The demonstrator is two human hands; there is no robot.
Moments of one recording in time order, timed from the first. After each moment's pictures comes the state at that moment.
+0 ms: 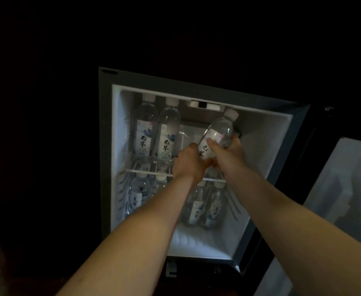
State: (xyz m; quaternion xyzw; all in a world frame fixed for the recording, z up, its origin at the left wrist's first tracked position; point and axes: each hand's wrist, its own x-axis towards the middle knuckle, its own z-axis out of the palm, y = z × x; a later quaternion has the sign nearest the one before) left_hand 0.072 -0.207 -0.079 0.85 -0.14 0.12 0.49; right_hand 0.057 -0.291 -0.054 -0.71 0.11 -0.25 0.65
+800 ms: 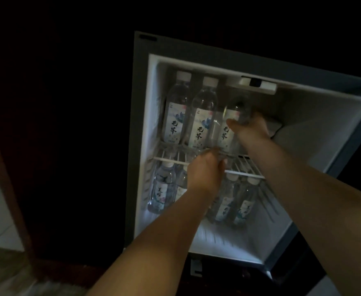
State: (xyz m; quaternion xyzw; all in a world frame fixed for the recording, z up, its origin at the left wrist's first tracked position) left_hand 0.078 -0.172 -0.127 0.88 -0.17 0.24 0.38; right_hand 0.123 -0.273 -0.050 -0.81 0.14 -0.27 0.49
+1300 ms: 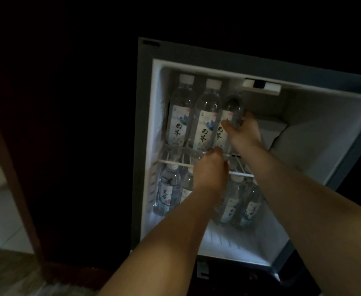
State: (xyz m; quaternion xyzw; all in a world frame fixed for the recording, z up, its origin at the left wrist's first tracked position) left_hand 0.082 -0.175 -0.122 0.90 -0.16 0.22 0.34; right_hand 0.130 -0.258 -0.061 -0.84 0.09 -0.30 0.45
